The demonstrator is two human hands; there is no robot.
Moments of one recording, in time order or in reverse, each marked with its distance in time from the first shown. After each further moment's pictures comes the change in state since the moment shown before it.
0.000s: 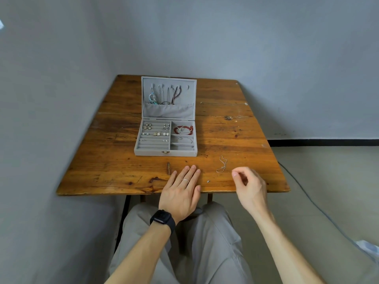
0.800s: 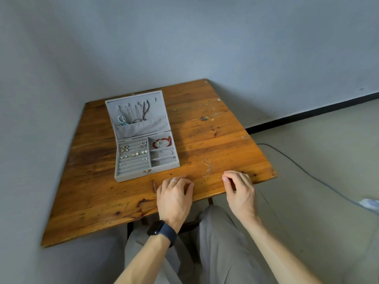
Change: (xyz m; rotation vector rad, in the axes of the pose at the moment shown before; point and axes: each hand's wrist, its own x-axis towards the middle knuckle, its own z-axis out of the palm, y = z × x) left_hand 0.040 0.022 -0.021 -0.176 -0.139 -0.280; right_hand -0.027 0.025 0.029 -0.068 0.285 -0.036
